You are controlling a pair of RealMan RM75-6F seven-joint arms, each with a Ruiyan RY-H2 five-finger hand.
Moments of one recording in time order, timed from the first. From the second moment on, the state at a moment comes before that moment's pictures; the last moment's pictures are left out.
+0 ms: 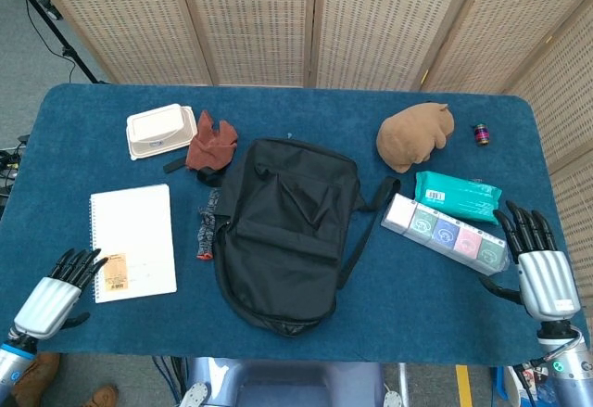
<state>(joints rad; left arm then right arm) -0.14 -1.51 0.14 -0.75 1.77 1.48 -0.24 0.14 -1.14 0.10 -1.59 -1.57 1.53 0.05</state>
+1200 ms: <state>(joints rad) -0.27 -1.54 0.06 -0.82 1.67 1.34 -0.12 0.14 -1.13 0.10 -1.60 -1.55 1.51 0.06</state>
